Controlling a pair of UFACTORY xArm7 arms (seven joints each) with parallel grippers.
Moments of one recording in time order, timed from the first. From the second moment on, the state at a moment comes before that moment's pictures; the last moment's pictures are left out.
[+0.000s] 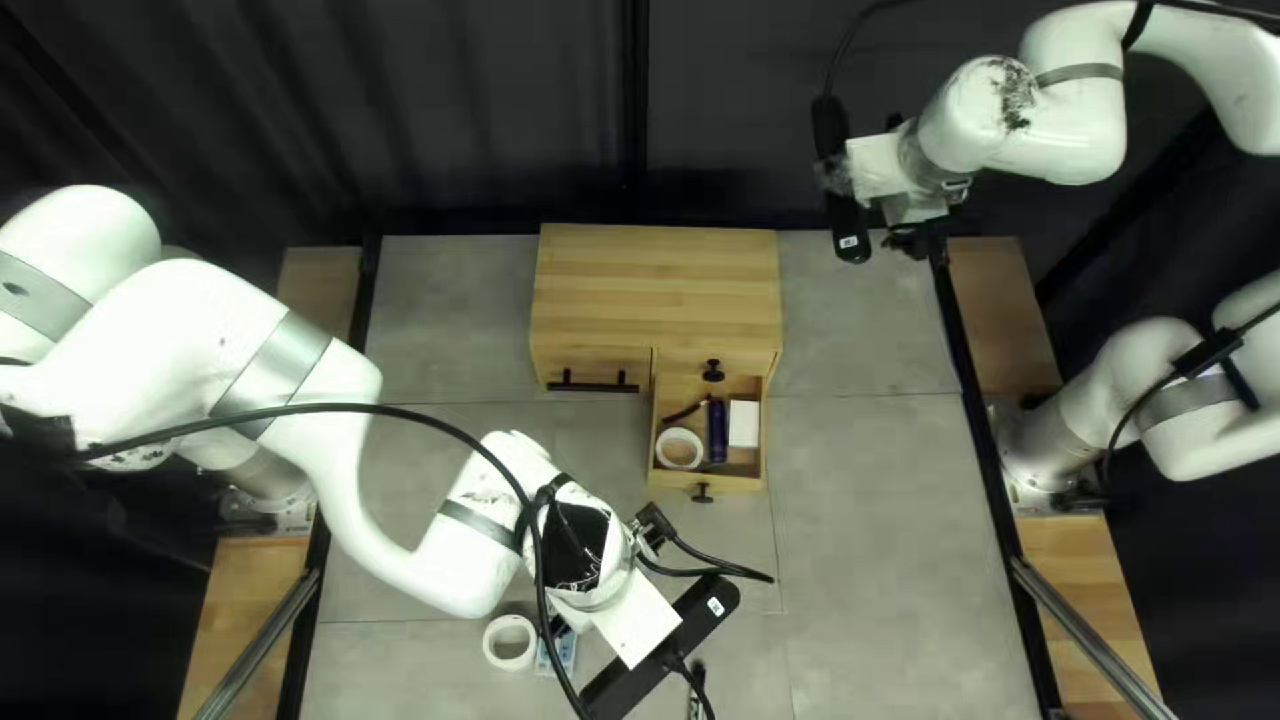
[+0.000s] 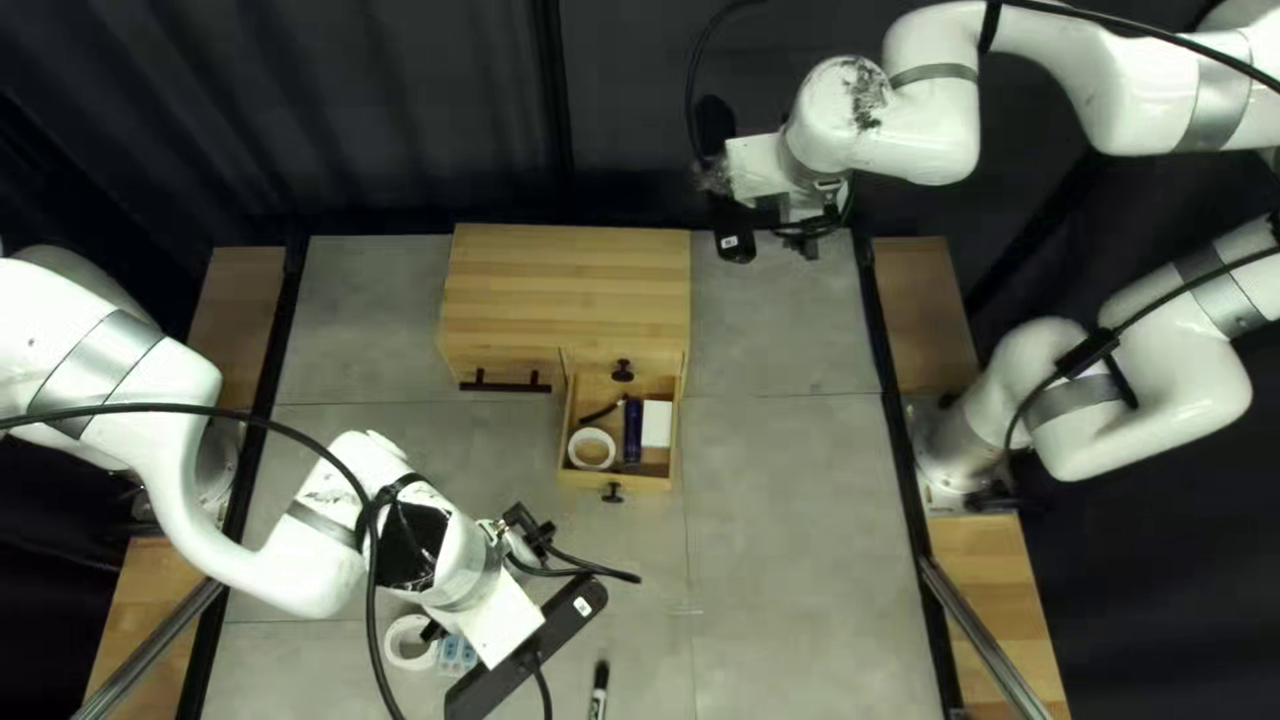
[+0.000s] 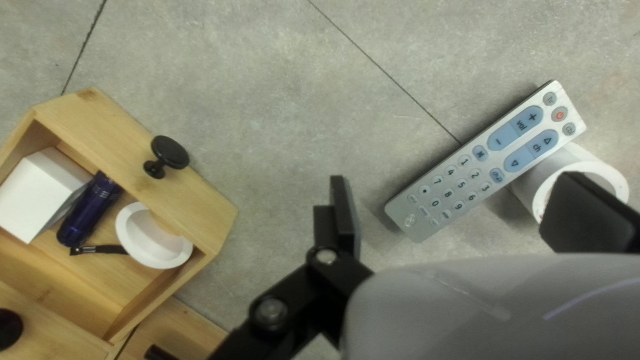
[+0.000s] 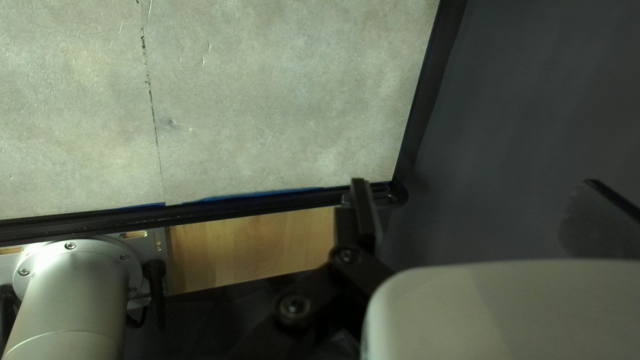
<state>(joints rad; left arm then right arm) -0.36 0.23 -0.09 1.16 0.10 0.87 0.41 0.17 -0.66 -0.48 0.75 -0.68 1.39 -0.17</state>
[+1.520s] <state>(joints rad) -0.41 0.59 -0.20 1.57 0.25 0.98 1.15 0.17 -0.66 -0.48 0.75 -0.68 1.39 -0.17</state>
